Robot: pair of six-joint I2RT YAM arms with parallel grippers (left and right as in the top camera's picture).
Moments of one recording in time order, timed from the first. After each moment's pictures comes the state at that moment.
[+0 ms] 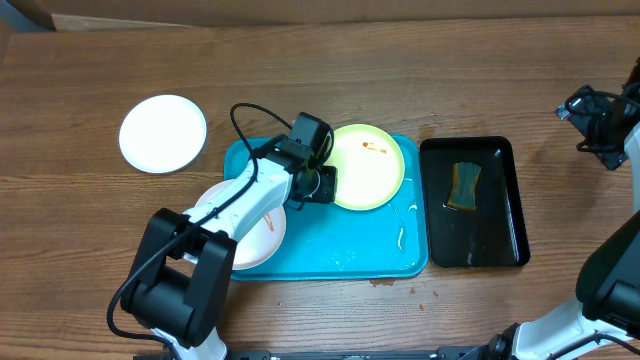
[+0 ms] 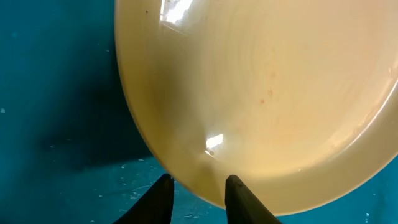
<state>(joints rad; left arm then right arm) -0.47 1.84 1.15 -0.56 0.17 -0.37 -0.43 1.84 1.48 -0.76 -0.05 0.44</state>
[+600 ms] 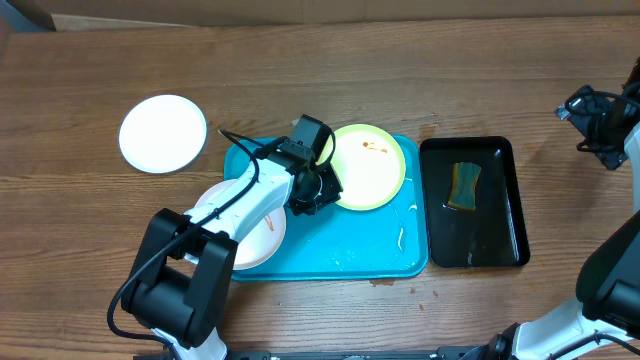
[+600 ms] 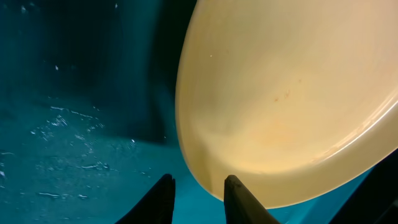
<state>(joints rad) -0.48 1.84 1.15 -0.61 0.27 -0.95 -0.43 1.84 1.48 -0.76 -0.05 0.44</state>
